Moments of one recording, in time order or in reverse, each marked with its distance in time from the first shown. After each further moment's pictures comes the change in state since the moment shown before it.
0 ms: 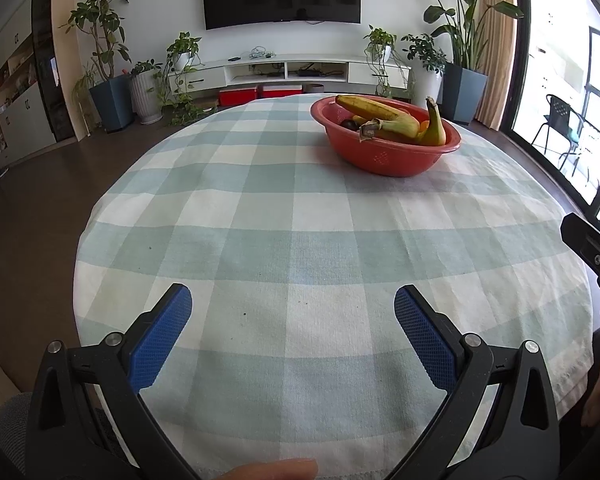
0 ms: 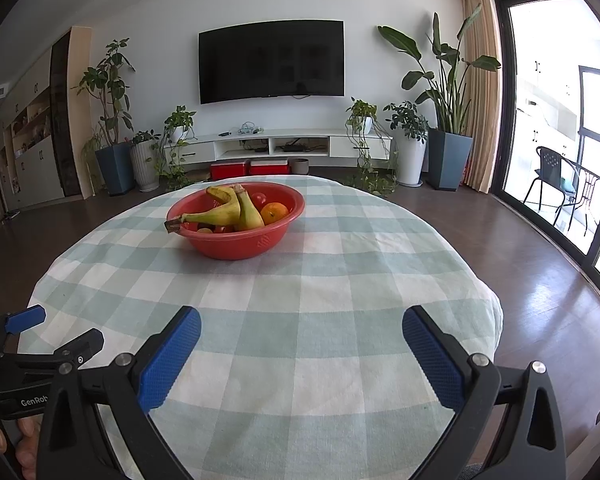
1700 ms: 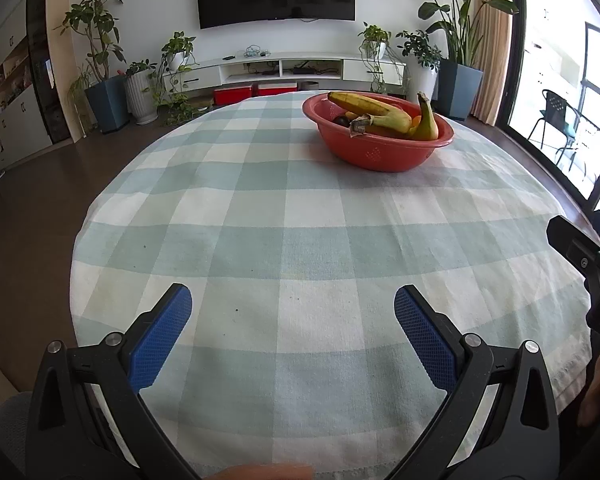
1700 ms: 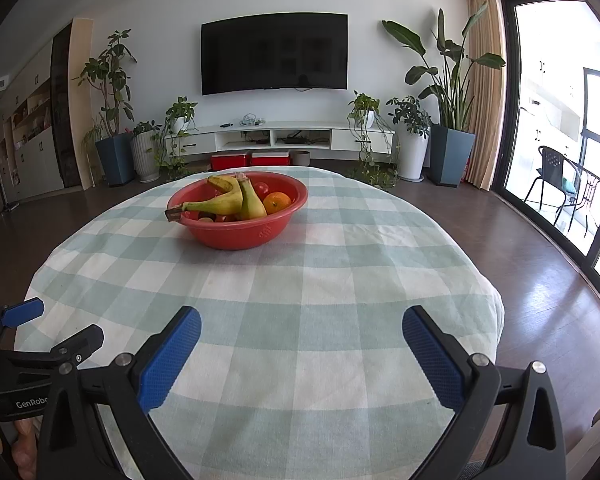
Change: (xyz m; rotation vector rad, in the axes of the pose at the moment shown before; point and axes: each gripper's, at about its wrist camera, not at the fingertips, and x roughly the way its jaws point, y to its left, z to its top) left arm -0.001 -0.002 0.000 0.009 0.012 -0.017; right arm -0.005 -0.002 -0.001 -0.010 0.011 -0.002
